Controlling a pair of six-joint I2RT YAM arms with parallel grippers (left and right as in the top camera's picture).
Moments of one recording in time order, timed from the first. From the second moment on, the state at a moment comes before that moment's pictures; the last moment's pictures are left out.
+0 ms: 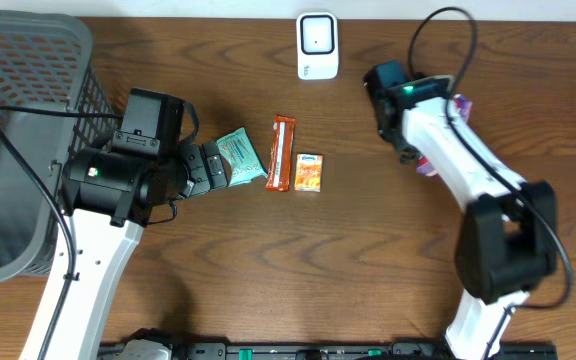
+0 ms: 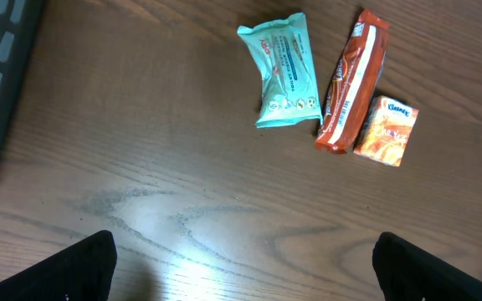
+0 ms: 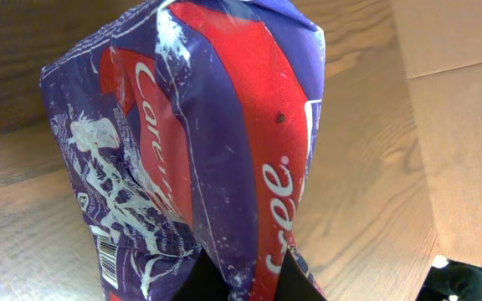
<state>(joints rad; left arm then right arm) -0.24 1.28 1.39 -1.25 -0.02 -0.49 0.32 1.99 1.54 -1.10 0.82 0.55</state>
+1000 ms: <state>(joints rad) -0.24 1.29 1.39 -1.25 -0.02 -0.49 0.09 2.07 1.79 -1.07 -0.08 0.18</state>
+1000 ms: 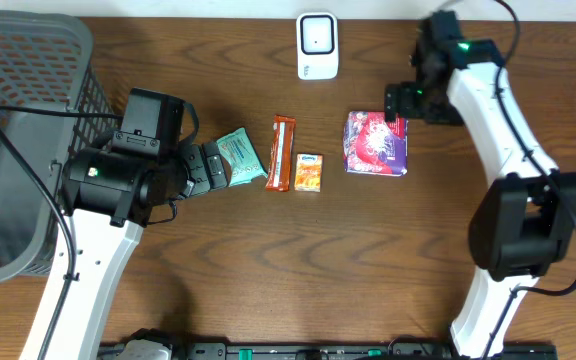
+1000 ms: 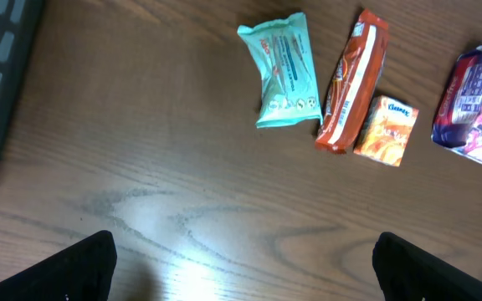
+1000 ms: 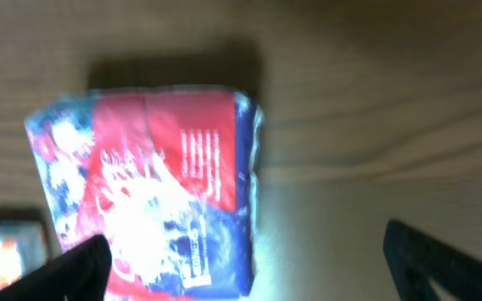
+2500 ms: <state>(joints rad) -0.24 1.29 1.39 -1.25 -0.02 -0.49 0.23 2.24 1.62 0.26 -0.27 1.03</state>
